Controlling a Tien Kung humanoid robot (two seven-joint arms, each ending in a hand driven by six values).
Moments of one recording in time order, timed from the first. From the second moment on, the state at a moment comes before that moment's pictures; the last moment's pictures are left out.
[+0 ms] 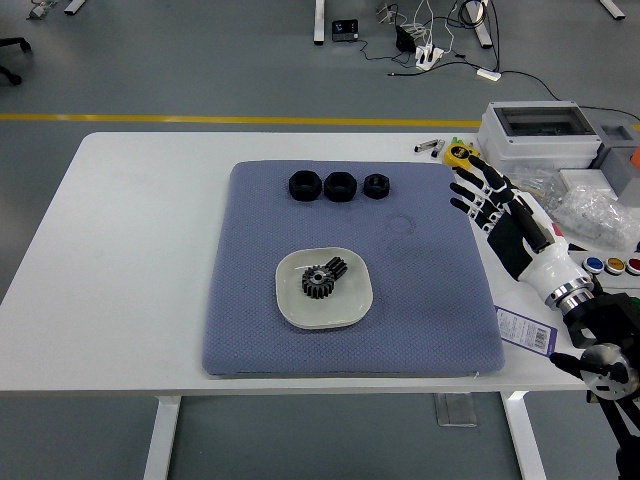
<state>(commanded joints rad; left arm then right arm) -0.14 0.03 -1.12 -0.18 0.64 0.22 0.10 0.25 -0.19 1.28 1.41 -0.78 0.05 0.02</state>
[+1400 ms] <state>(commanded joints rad) -0.16 0.02 -1.01 -0.18 0.58 0.20 0.10 0.14 -0.23 1.42 1.56 -0.79 0.06 0.04</state>
